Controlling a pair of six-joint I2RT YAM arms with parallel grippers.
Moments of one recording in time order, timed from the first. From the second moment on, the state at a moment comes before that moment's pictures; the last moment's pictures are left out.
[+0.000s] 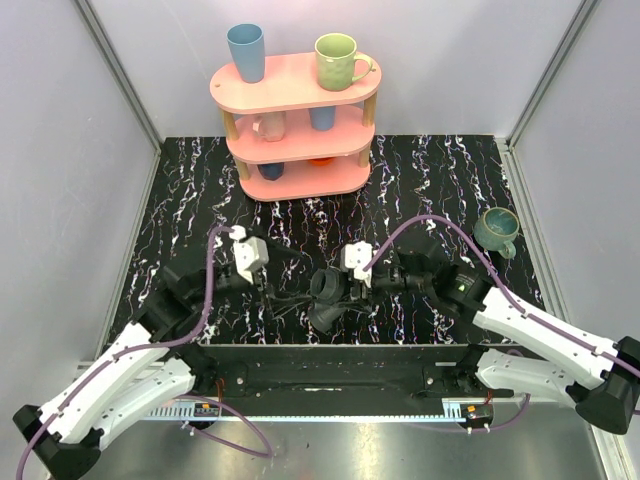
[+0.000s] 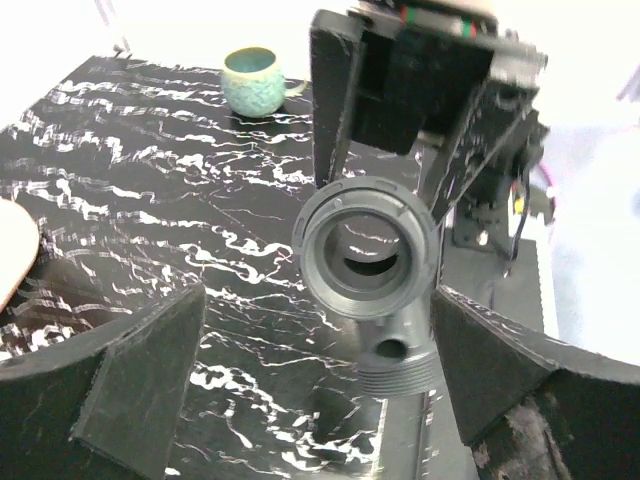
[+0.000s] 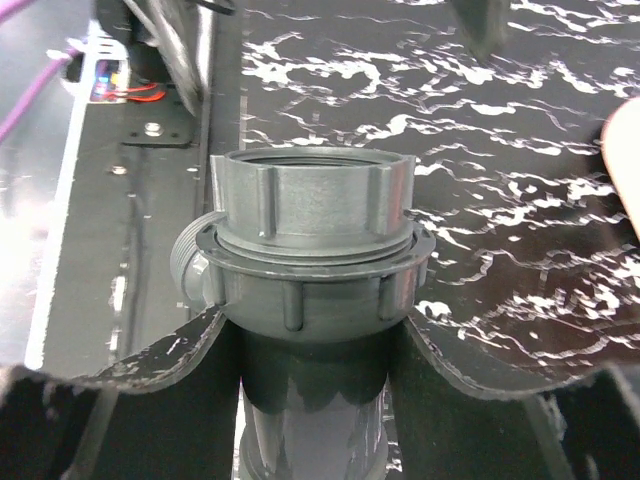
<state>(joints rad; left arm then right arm) -0.68 0.66 0.68 -0.12 0.69 0.12 0.91 0.98 0.86 -0.27 -0.55 -0.35</state>
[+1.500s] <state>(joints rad) -0.67 0.98 0.84 -0.15 0.55 -0.68 1.02 0.99 0.79 -0.12 -0.10 -0.53</state>
